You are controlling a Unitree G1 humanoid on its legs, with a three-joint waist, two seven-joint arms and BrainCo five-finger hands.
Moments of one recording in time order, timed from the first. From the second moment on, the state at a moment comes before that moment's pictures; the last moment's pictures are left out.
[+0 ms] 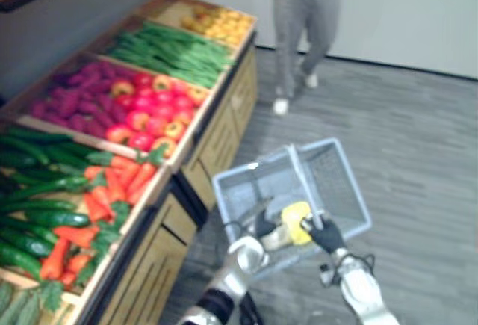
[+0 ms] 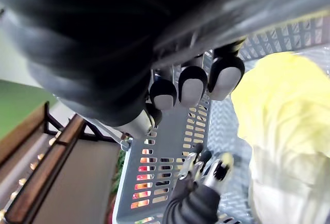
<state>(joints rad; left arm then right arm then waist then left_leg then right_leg) -0.18 -0.01 -0.36 0.62 0.61 0.00 0.26 0.27 -0.11 0.25 -0.08 -0.16 -0.05 -0.01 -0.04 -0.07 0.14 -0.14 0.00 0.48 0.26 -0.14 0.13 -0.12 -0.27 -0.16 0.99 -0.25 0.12</state>
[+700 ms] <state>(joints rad) 0.08 0.00 0.01 0.14 0.35 -0.08 0.31 0.20 -0.06 -0.43 0.81 -0.14 -0.03 -0.21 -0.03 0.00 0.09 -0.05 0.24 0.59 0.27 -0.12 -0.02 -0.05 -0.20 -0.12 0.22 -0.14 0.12</state>
